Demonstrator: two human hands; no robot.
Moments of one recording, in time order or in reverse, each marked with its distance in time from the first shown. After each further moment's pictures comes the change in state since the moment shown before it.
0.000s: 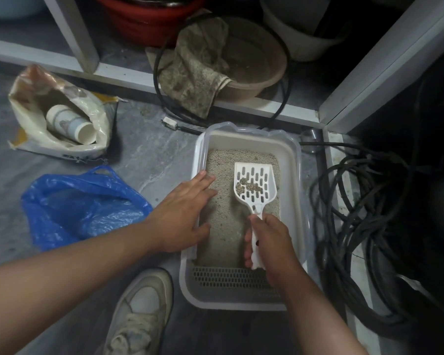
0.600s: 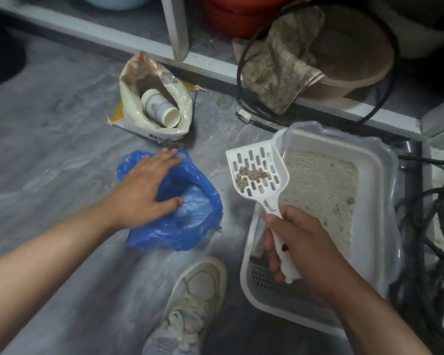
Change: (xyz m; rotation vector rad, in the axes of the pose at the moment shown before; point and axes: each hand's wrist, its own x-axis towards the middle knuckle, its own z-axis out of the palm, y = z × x) left_hand -0.132 -0.126 -0.058 -0.021 0.245 -0.322; right_hand -0.037 -0.046 0.070 -0.209 -0.415 -0.037
